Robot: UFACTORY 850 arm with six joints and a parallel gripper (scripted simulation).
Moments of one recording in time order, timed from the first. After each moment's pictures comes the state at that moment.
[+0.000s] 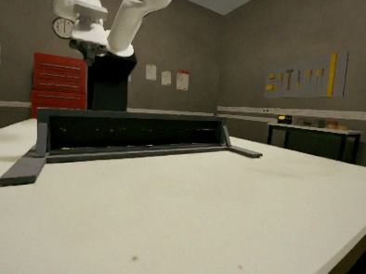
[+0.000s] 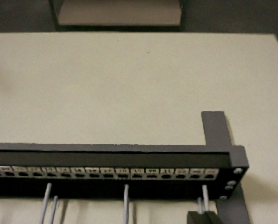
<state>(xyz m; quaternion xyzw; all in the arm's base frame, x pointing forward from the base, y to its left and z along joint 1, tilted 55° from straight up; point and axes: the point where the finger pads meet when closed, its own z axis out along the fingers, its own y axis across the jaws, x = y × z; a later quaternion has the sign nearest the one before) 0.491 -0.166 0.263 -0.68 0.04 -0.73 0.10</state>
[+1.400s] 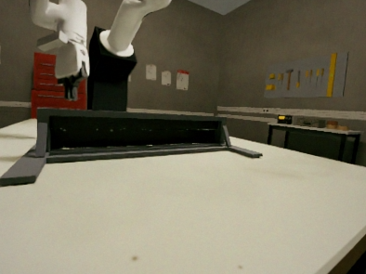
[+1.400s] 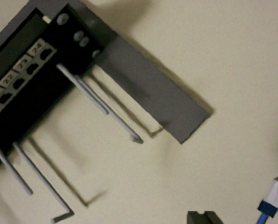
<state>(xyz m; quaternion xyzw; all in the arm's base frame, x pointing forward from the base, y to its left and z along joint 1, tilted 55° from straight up) 0.543 -0.185 0.147 -0.75 0.33 -0.48 0.33</state>
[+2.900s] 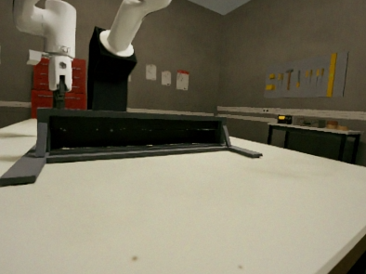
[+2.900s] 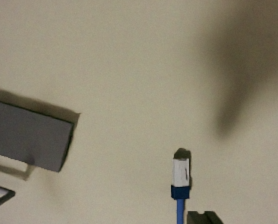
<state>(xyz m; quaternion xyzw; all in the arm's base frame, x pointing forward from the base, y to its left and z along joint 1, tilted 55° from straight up) 0.557 -0.209 0.084 -0.71 0.54 -0.30 0.36</state>
